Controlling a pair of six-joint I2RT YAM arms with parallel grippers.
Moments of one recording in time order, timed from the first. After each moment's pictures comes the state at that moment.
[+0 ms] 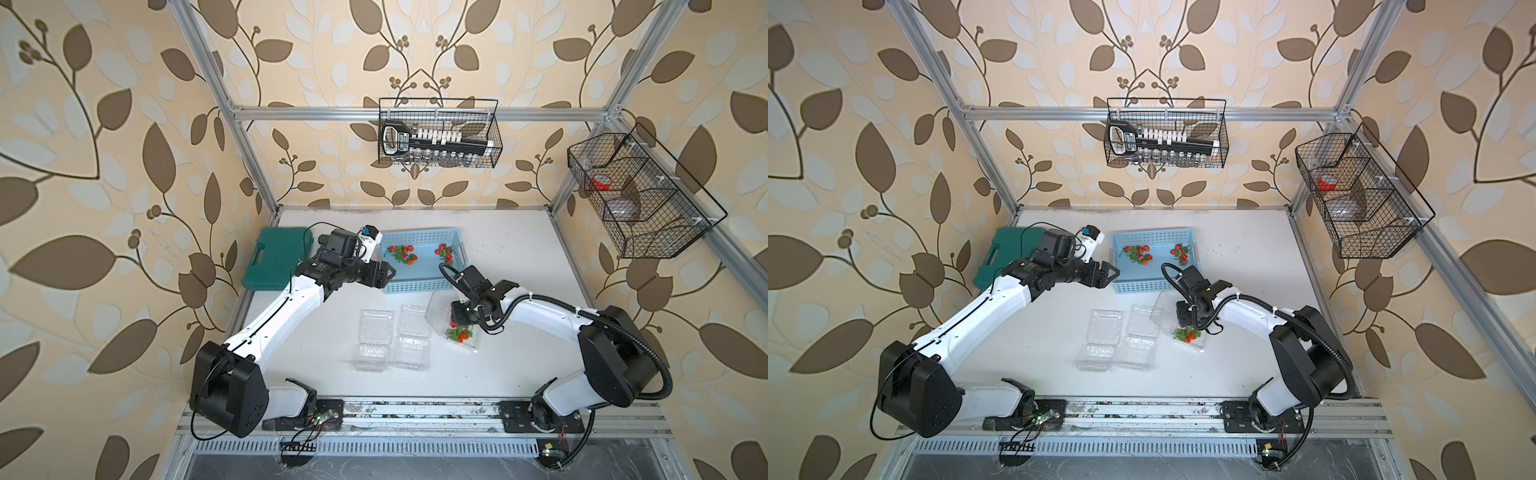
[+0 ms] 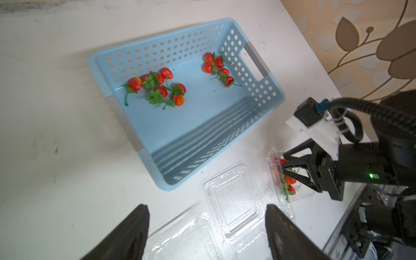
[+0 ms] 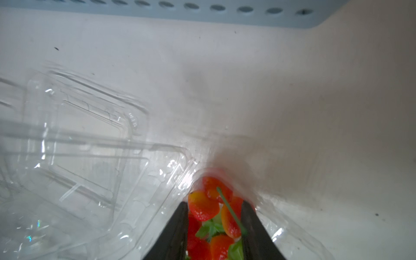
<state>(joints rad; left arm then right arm) -0.38 1.32 1.07 -0.51 0.37 -0.15 0.56 1.52 0.88 -0.58 0.00 0.44</state>
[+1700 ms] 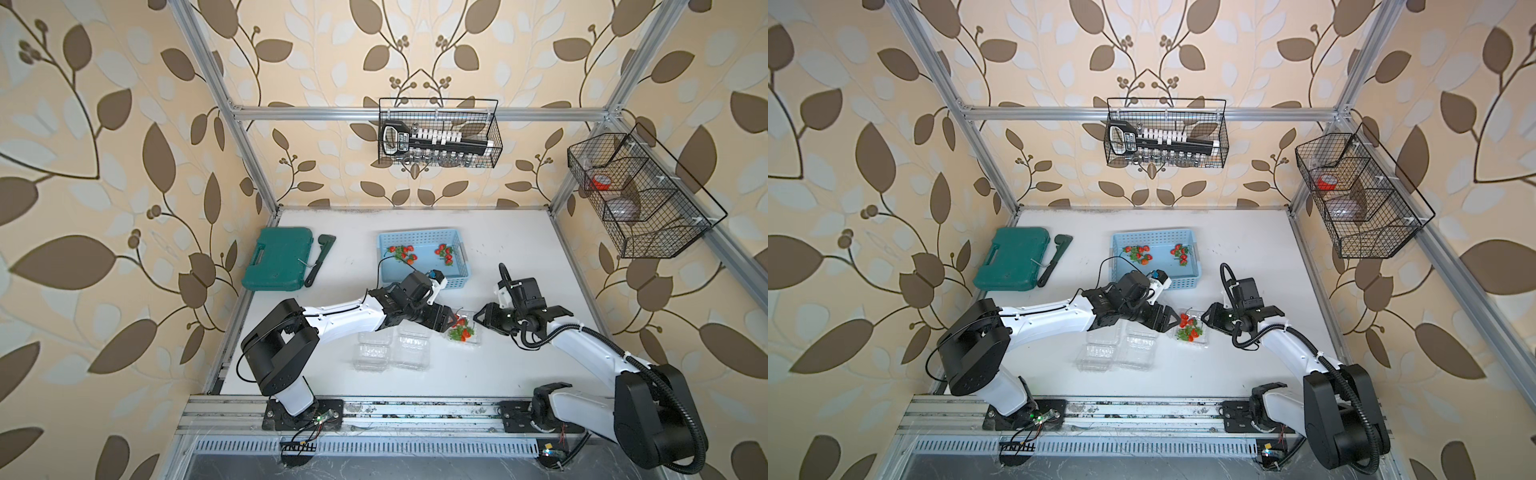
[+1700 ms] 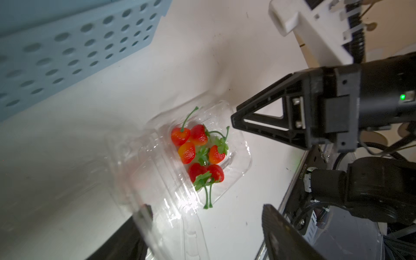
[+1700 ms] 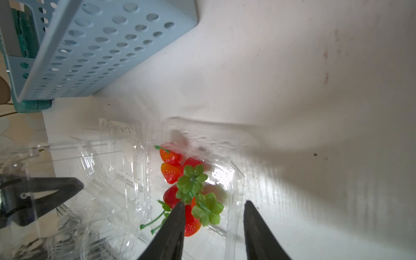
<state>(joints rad) -0.88 1.63 1.00 -0.11 0.33 -0.51 0.18 1.19 0.53 -0.39 -0.37 0.54</state>
